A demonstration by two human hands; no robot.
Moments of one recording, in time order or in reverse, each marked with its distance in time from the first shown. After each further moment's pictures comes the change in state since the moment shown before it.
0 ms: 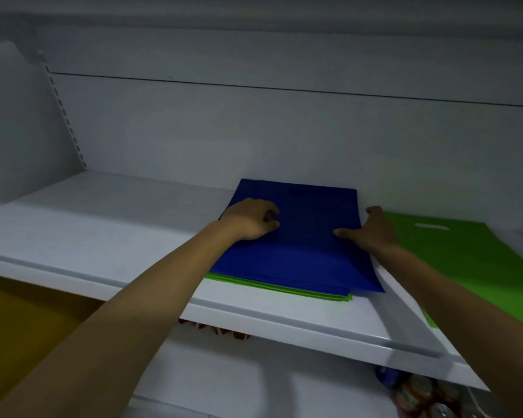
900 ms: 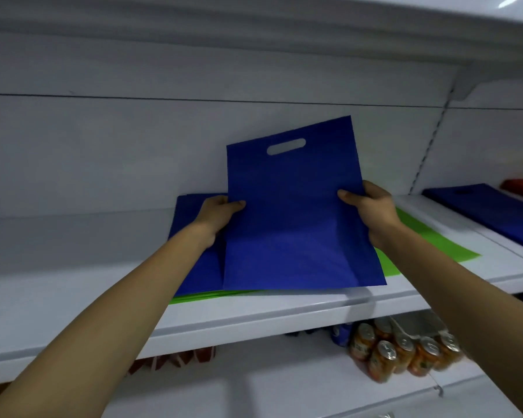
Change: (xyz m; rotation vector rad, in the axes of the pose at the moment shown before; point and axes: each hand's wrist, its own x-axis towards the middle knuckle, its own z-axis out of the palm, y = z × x) left_hand 0.020 0.014 0.002 -1.182 -0.068 -0.045; right_hand -0.080 -0.011 -0.062 0.817 0.339 -0.020
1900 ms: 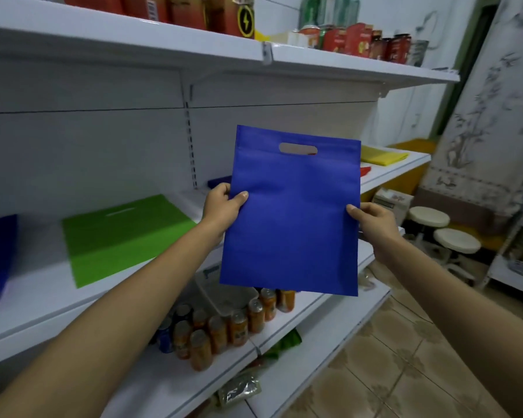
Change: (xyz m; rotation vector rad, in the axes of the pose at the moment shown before) left_hand -0.111 0.054 0.500 0.011 -0.293 0.301; right_hand -0.098 -0.046 -0.497 -0.268 0.568 0.071
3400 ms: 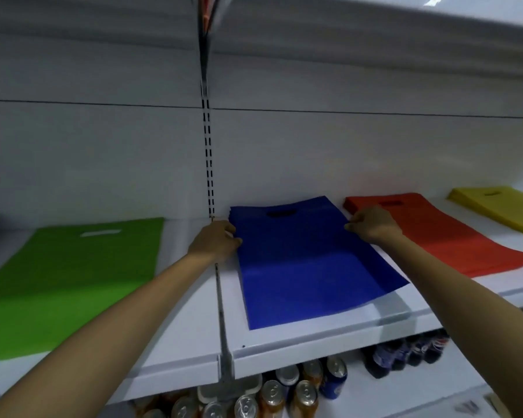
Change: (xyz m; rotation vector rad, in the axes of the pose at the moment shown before) left_hand 0.238 -0.110 0.023 0.659 0.145 -0.329; right_hand 0.392 0.007 0.161 -0.952 -0.517 -0.321
